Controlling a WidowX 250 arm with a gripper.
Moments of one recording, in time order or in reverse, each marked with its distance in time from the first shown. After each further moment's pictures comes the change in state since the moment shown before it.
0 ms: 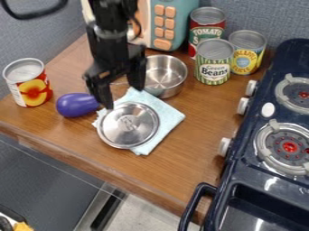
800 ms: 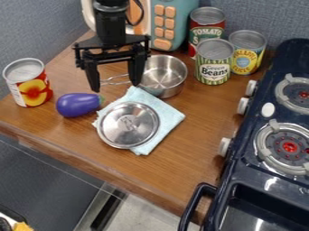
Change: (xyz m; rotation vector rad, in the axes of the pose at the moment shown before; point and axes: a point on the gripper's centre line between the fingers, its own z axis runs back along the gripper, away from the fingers) arm 0.007 -0.004 0.000 0.205 0.122 -0.539
